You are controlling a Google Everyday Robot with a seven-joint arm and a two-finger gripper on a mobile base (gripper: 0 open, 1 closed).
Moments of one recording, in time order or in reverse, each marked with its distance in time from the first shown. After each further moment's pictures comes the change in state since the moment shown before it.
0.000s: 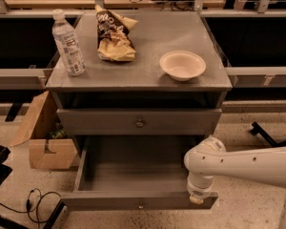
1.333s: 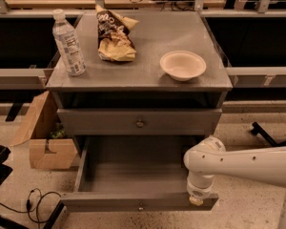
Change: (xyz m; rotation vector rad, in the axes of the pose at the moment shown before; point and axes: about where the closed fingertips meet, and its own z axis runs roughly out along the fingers) arm 0.003 0.007 0.003 -0.032 0.007 0.006
